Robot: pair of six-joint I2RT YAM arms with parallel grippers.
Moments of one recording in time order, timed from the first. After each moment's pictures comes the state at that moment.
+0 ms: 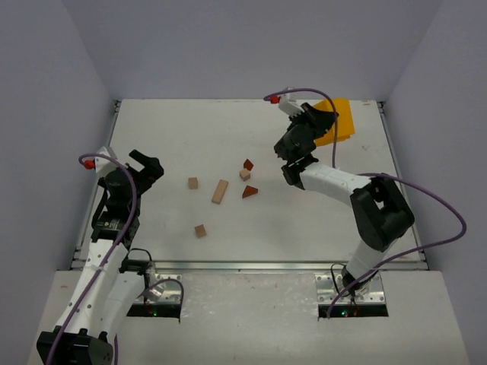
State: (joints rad) left arm -0.03 0.65 0.56 -0.21 -0.30 -0.66; right arm 0.62 1.74 1.06 1.11 1.24 -1.41
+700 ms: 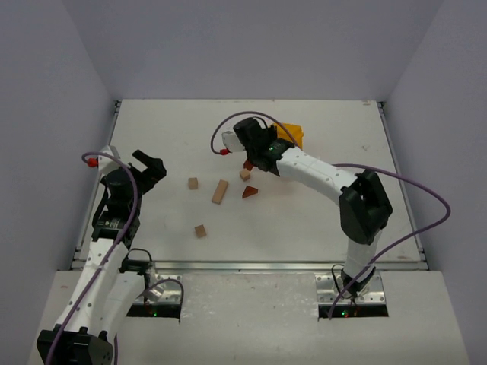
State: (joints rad) left arm -0.03 0.66 0.56 -0.21 -0.25 -0.64; right arm 0.74 1.86 1.43 -0.22 0.79 -1.31
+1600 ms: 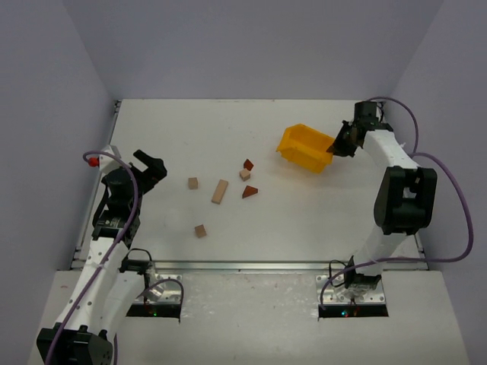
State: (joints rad) left arm -0.03 0.67 0.56 -0.21 -0.24 -0.64; right arm -0.08 1.80 1.34 -0.52 -0.17 0.46
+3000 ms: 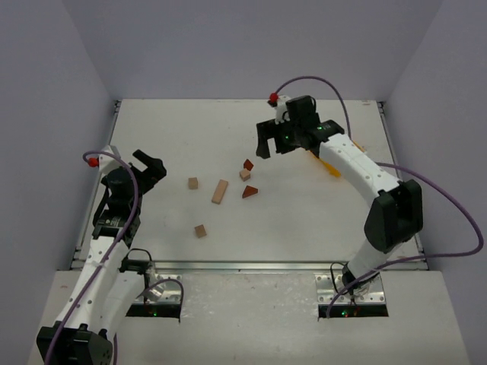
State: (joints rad) left arm -0.03 0.68 0.56 -0.21 -0.26 -0.65; right arm 0.43 1.69 1.45 -0.53 -0.19 0.10
